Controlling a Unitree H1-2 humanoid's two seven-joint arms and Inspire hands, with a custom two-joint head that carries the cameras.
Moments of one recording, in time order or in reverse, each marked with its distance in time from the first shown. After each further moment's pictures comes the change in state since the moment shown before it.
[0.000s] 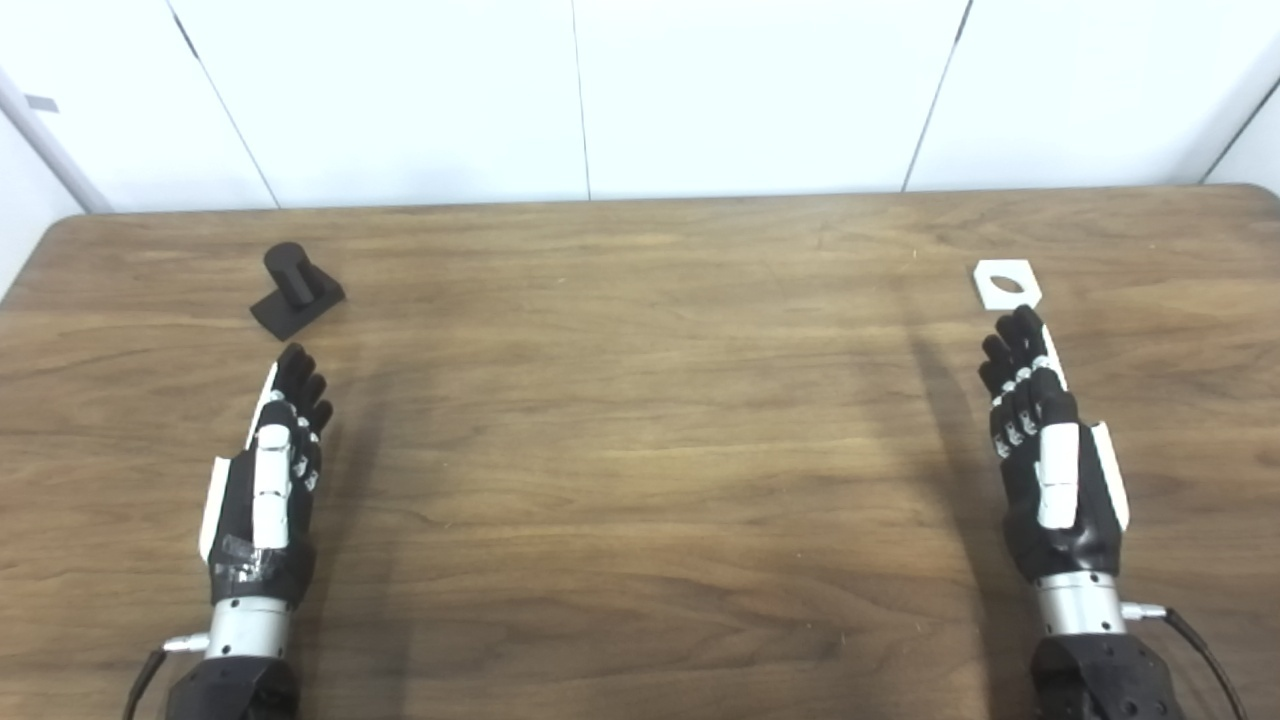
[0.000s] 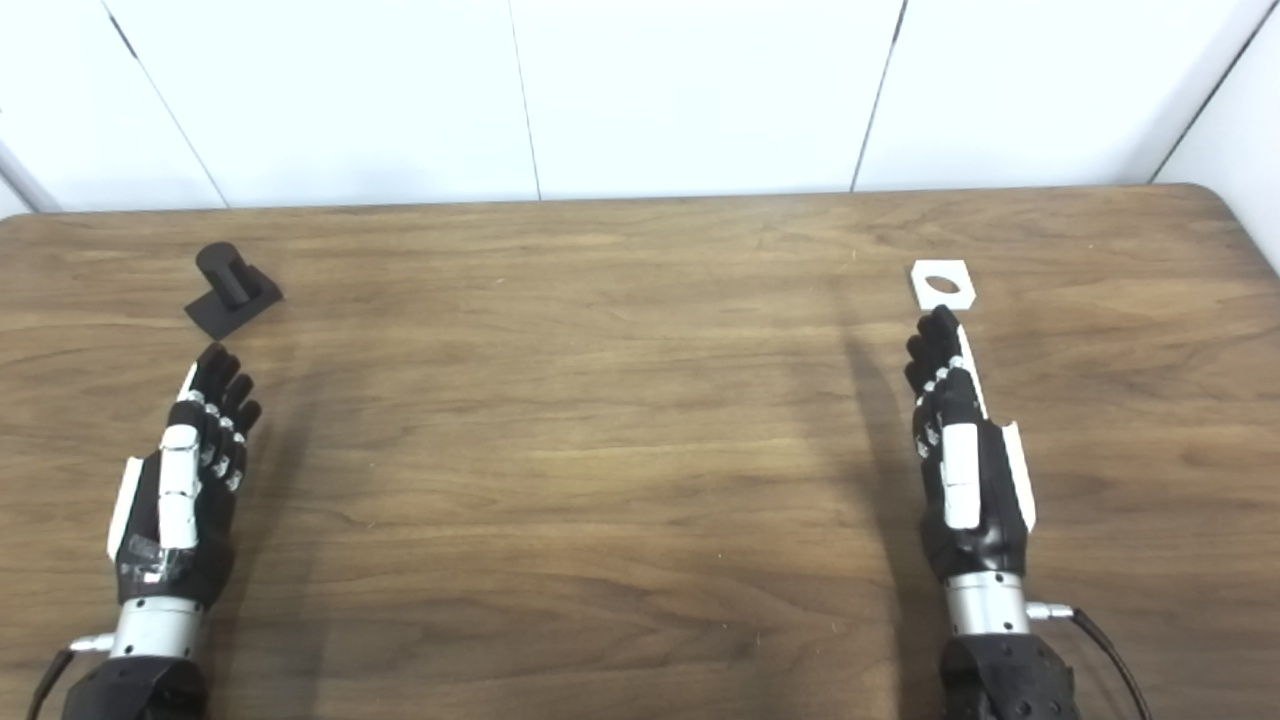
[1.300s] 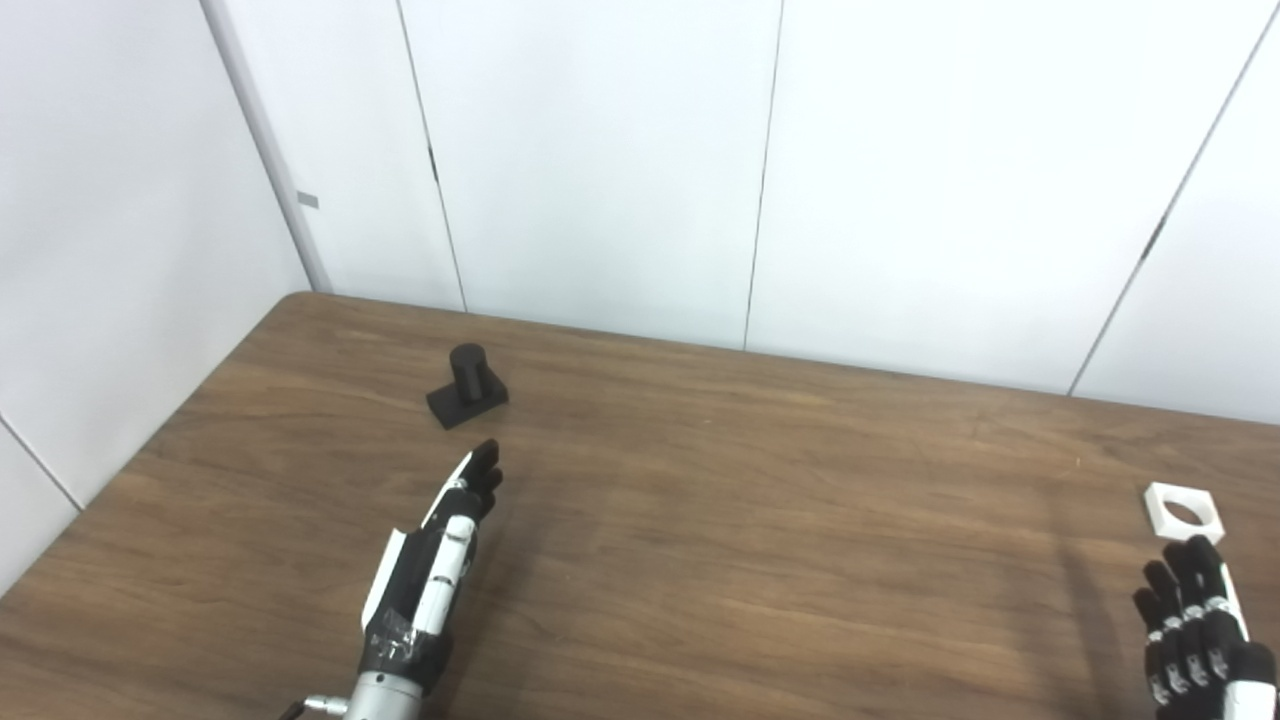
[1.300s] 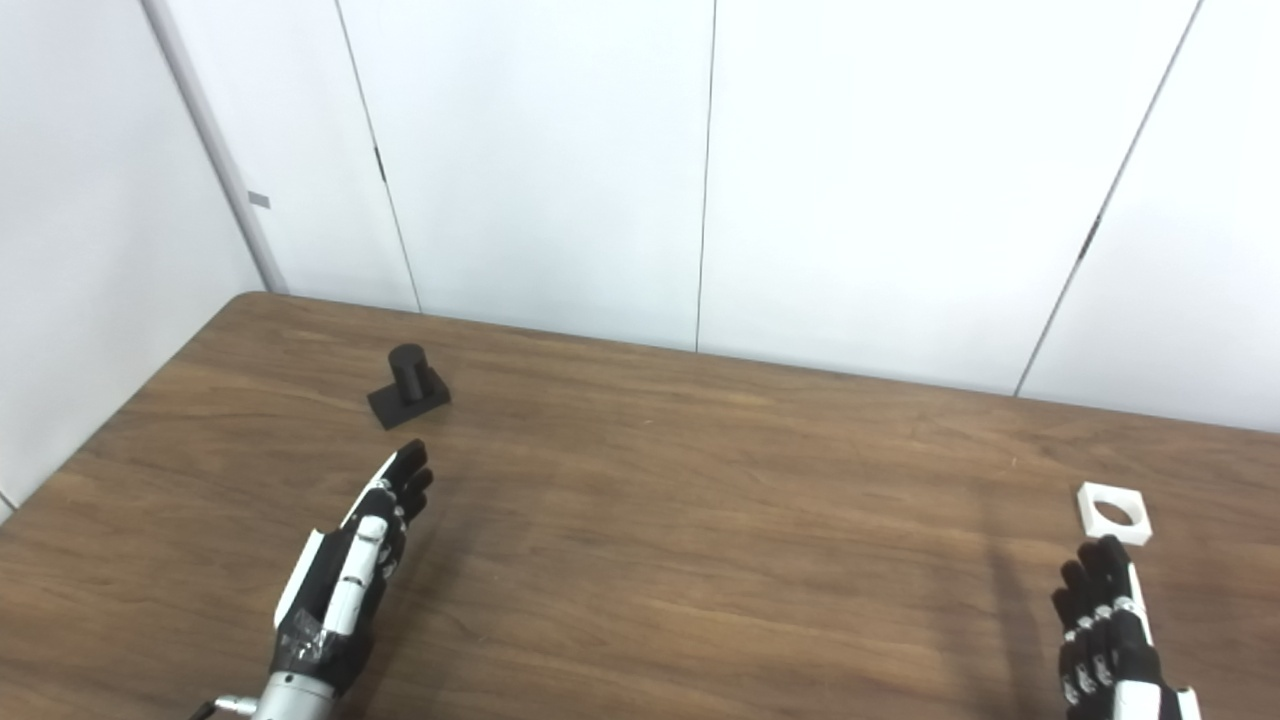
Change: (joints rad) left arm 0.016 -0.058 -0.032 -0.018 0.099 -0.051 0.012; right arm 0.000 -0.012 -0.018 0.018 0.055 -0.021 0.059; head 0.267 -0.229
